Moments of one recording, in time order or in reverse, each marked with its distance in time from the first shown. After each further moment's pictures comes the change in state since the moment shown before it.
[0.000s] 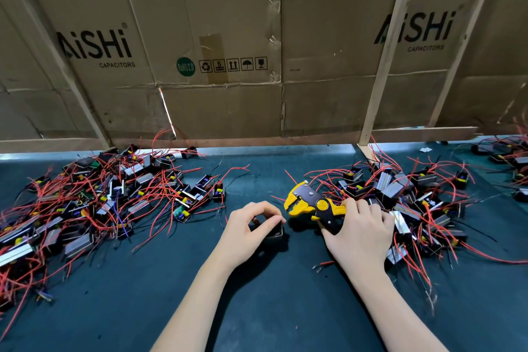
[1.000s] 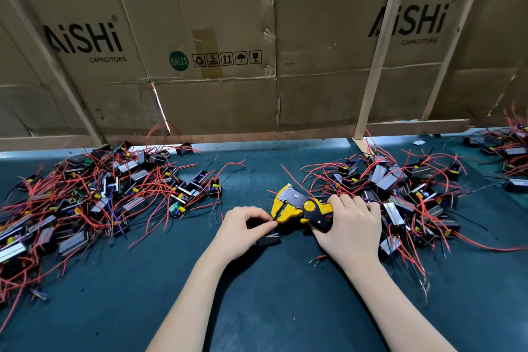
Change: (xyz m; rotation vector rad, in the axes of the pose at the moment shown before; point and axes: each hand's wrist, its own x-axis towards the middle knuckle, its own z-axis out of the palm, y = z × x) left_hand 0.001 -0.013 -0.001 0.109 -0.085 -0.195; right_hand -0.002 -0.002 -0.002 0.030 -0.020 -0.158
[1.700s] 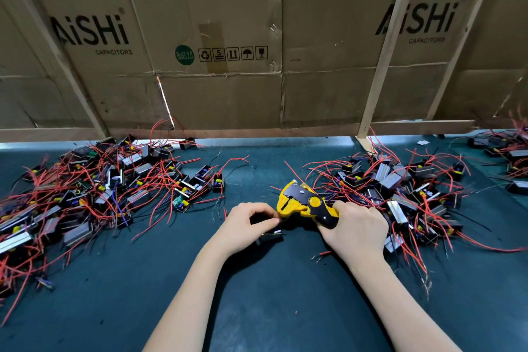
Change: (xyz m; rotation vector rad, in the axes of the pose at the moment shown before) left_hand 0.000 0.000 -0.003 -0.104 -0.113 -0.009; right_hand 0.000 -0.001 -0.005 0.048 -0.049 0.028
